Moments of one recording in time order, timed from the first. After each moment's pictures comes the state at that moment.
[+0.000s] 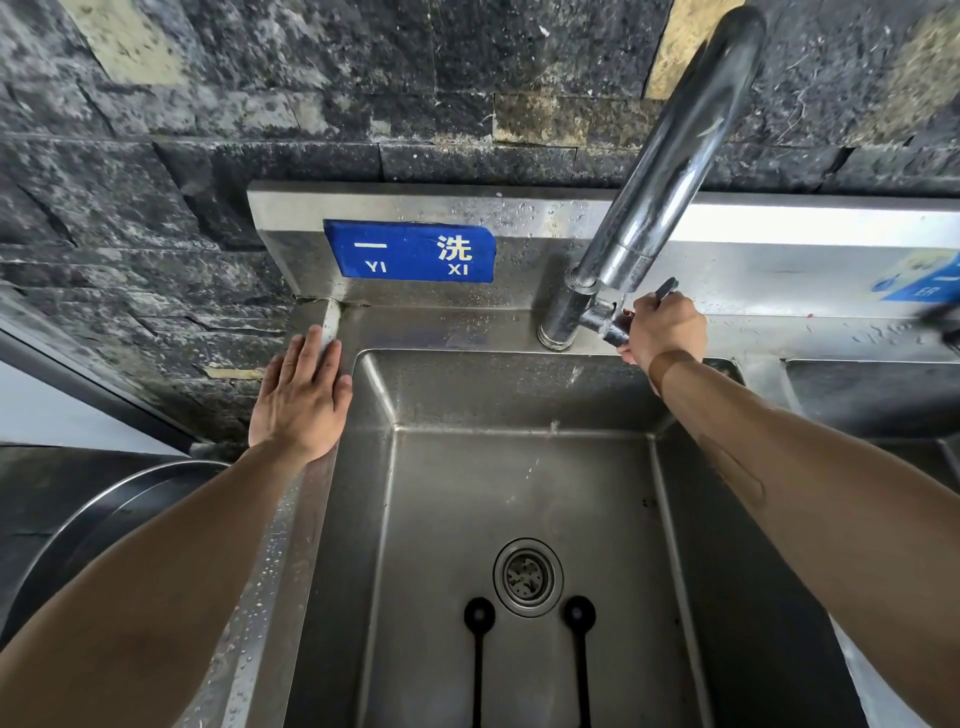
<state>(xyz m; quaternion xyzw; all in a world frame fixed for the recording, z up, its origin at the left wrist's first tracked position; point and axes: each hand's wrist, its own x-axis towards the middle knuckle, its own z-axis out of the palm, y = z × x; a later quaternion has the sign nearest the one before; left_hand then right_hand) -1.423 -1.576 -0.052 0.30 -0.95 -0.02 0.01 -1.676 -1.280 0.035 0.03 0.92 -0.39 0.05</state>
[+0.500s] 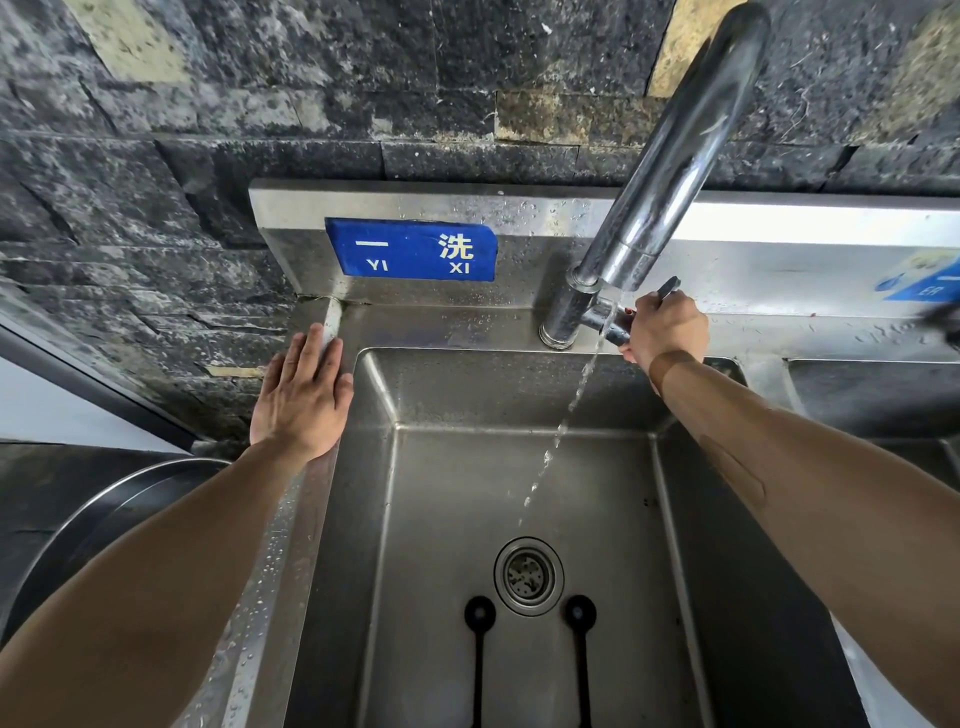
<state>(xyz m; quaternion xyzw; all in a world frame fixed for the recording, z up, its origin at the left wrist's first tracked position) -1.422 -1.576 -0.050 0.30 -0.95 -0.02 0.00 -1.677 -1.279 0.034 0.02 0.92 -0.39 0.05</state>
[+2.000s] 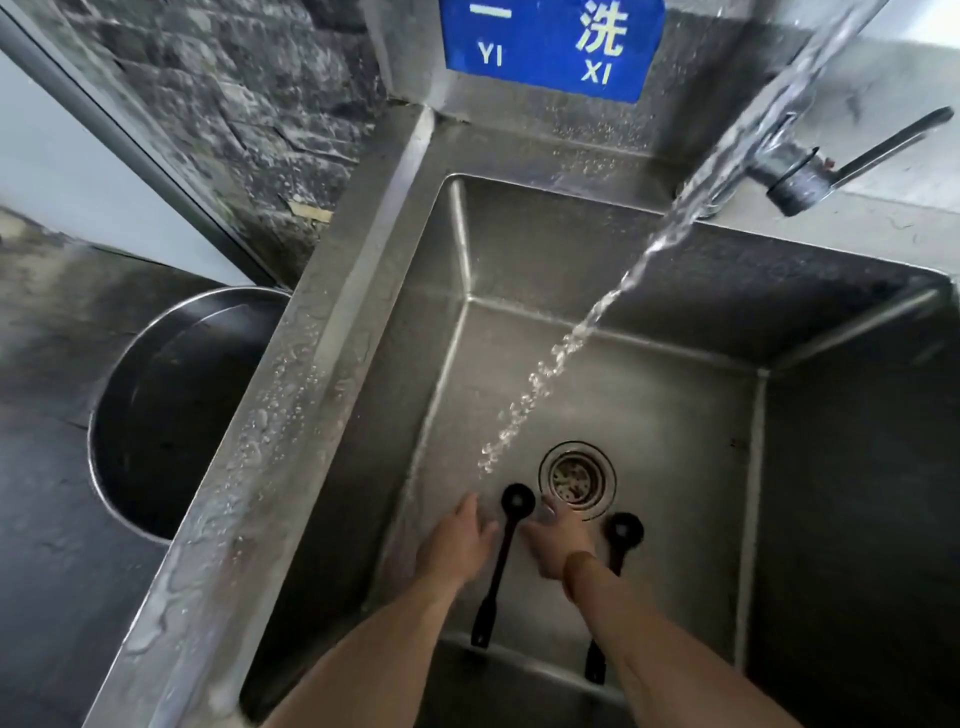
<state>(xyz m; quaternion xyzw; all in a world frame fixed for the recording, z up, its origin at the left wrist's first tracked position) -1.284 -1.314 -0.223 0.47 -0.74 -0.42 -0.22 -1.395 -1.218 -0.225 0.03 0.79 -0.28 0.54</state>
